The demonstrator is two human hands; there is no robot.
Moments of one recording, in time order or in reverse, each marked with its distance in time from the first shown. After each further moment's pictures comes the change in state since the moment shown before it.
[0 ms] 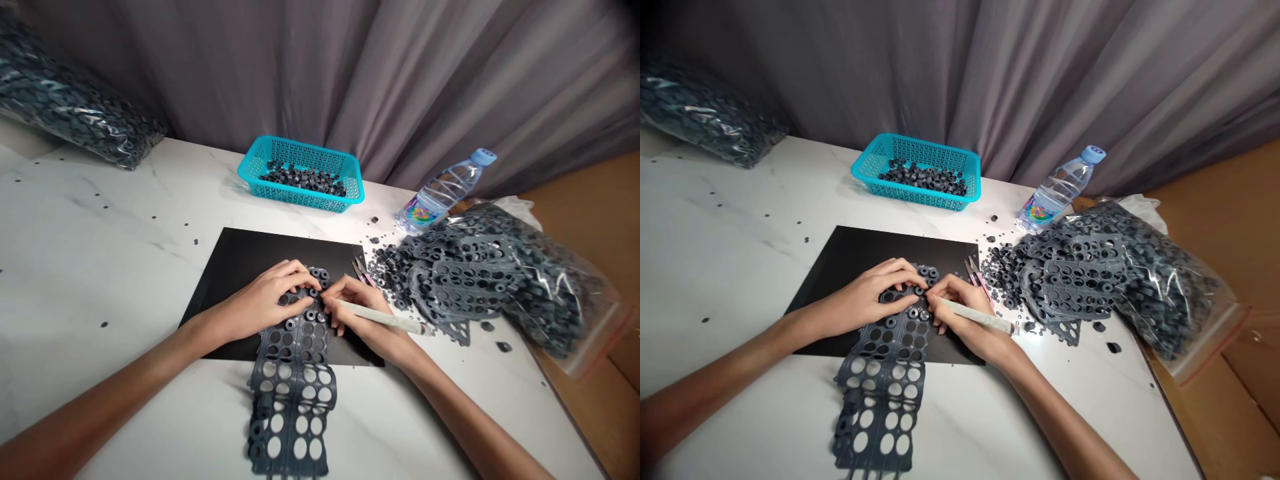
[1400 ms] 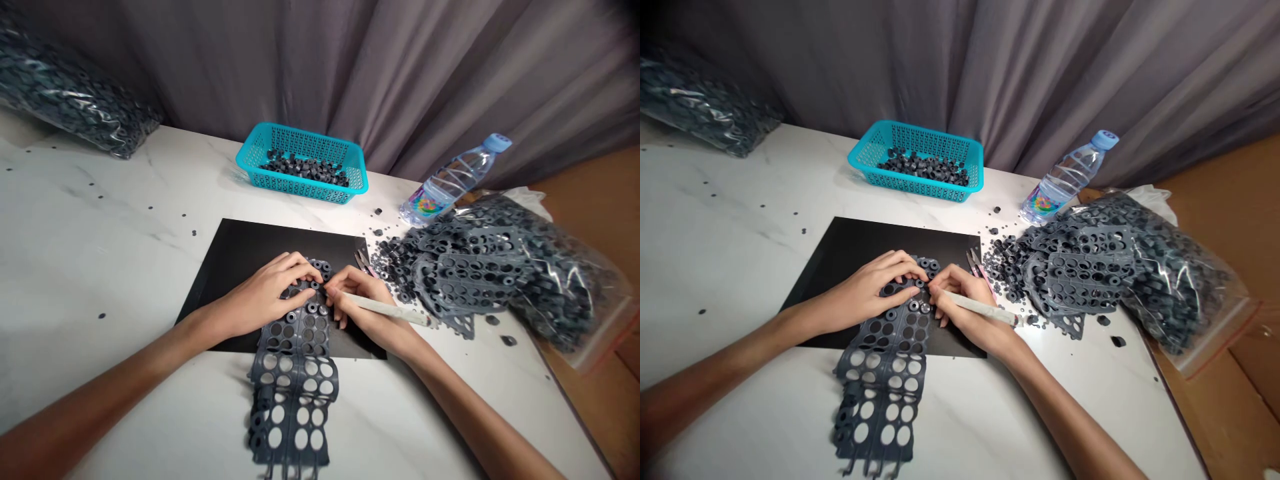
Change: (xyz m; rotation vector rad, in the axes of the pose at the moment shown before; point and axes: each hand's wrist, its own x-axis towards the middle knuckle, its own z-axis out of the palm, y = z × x) left_hand -0.001 0.002 0.003 0.049 0.003 -0.021; right_hand 0.001 0.000 -0.001 -0.061 0.022 -0.001
